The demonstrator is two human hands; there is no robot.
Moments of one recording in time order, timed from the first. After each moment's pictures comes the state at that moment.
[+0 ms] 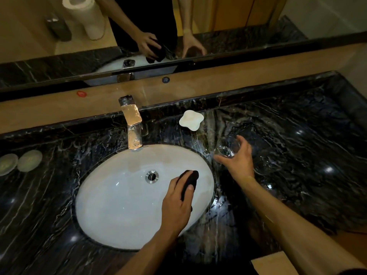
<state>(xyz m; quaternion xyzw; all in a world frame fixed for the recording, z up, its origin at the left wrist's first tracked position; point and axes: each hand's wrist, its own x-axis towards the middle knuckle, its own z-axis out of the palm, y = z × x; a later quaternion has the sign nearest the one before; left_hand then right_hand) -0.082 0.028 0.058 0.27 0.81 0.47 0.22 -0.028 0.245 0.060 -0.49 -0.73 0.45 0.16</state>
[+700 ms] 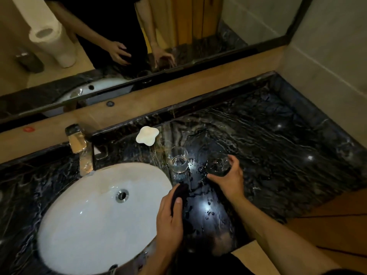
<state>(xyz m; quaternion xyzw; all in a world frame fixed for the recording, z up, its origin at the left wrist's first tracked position) 0.015 0.102 0.086 0.22 0.80 0.51 0.23 0.090 0.301 0.035 -0.57 -0.67 0.45 0.18</state>
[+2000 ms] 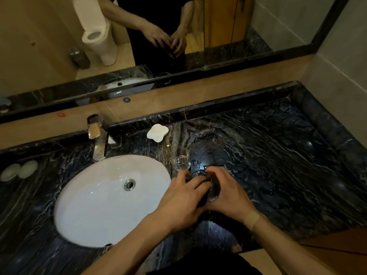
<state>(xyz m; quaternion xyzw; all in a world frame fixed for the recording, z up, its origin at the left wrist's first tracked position) 0.023 0.168 0.171 0.61 0.78 0.02 0.14 0.130 0.307 0.116 -0.22 -0.86 0.45 0.04</state>
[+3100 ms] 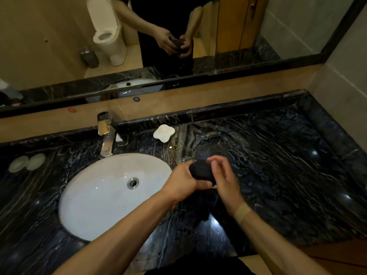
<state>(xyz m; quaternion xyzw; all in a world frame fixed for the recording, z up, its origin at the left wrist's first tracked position) -0.002 0.185 0.177 0.20 0.75 0.49 0.40 0.094 0.290 0.121 -0.28 -0.64 0.67 0.22</state>
